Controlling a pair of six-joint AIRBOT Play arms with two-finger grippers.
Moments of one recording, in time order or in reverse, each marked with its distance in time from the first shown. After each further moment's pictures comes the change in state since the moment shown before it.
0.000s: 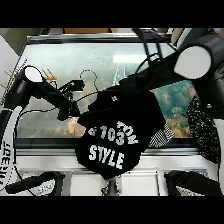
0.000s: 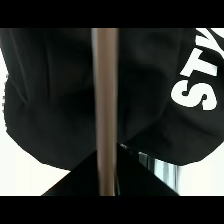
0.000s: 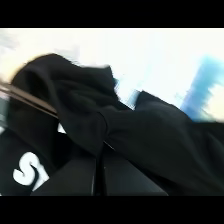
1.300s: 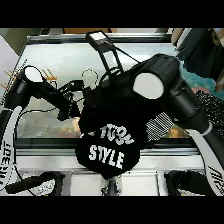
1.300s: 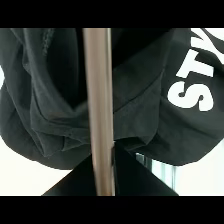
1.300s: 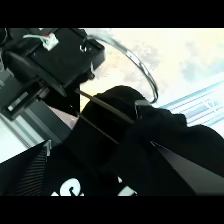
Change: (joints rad) left arm -0.001 0.000 0.000 -0.006 -0.010 -0.002; right arm 0.174 -0.049 0.004 0.018 -0.183 -0.055
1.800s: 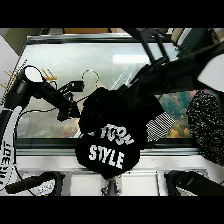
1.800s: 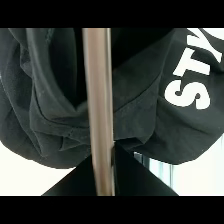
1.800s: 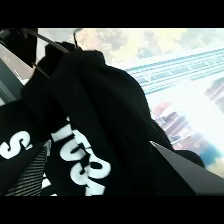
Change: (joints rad) left arm 0.000 0.000 0.000 0.002 -0.009 0.001; right arm -0.153 0.164 0.001 0.023 0.220 -0.311
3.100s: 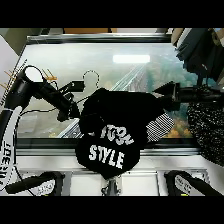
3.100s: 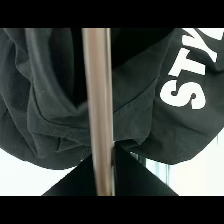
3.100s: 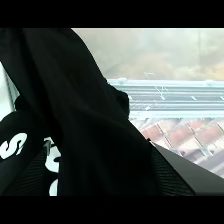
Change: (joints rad) left arm -0.005 0.000 0.000 -0.001 -0.011 -0.009; right arm -0.885 0.039 -0.813 1.060 -0.031 -1.171
